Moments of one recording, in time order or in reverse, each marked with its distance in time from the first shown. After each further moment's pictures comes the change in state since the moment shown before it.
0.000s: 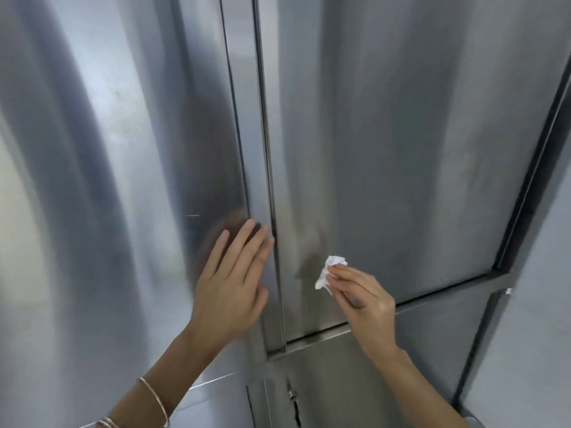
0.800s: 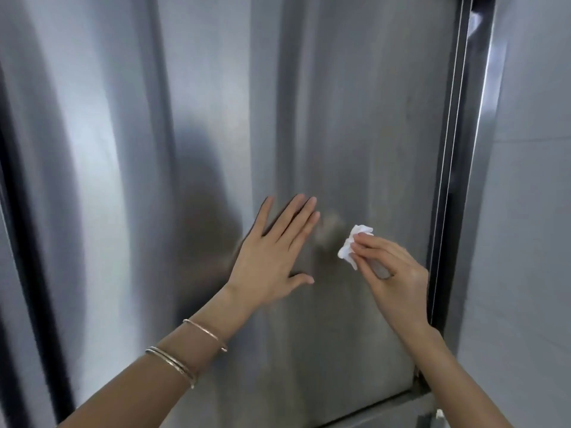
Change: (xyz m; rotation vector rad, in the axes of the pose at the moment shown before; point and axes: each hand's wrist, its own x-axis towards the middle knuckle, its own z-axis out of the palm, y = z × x) left_hand 0.308 0.160 0.087 0.314 -0.110 0.096; right_hand 0.212 0.201 -0.173 -0.088 0.089 -0.075
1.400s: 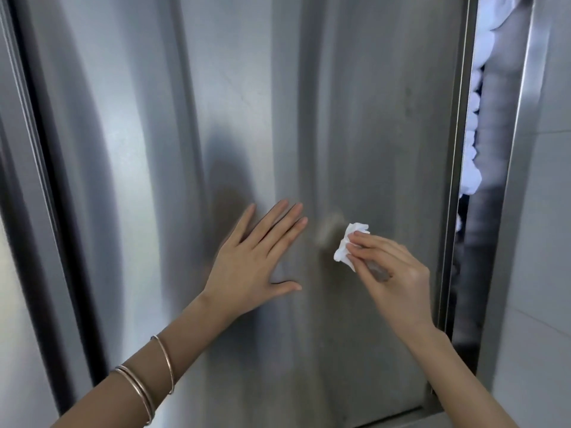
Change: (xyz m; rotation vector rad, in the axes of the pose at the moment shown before) left_hand -0.037 -0.040 0.006 -0.080 0.082 0.002; right_hand -0.001 -0.011 0.026 0.063 -0.008 -0.095
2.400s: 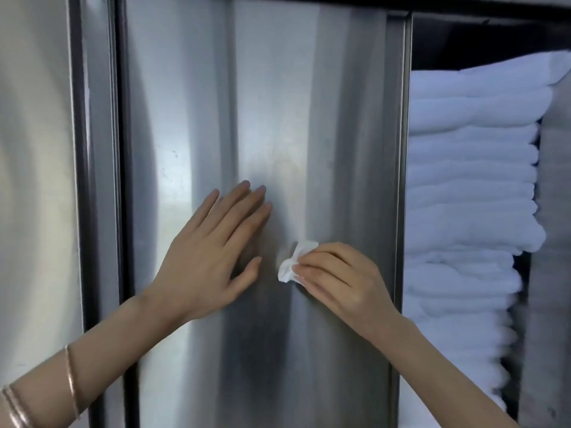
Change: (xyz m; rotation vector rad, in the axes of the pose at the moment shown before) left_hand -0.006 -0.091 -0.081 -0.026 0.131 -0.101; right_hand 0.075 -0.049 0.072 0.060 -0.079 -0.657
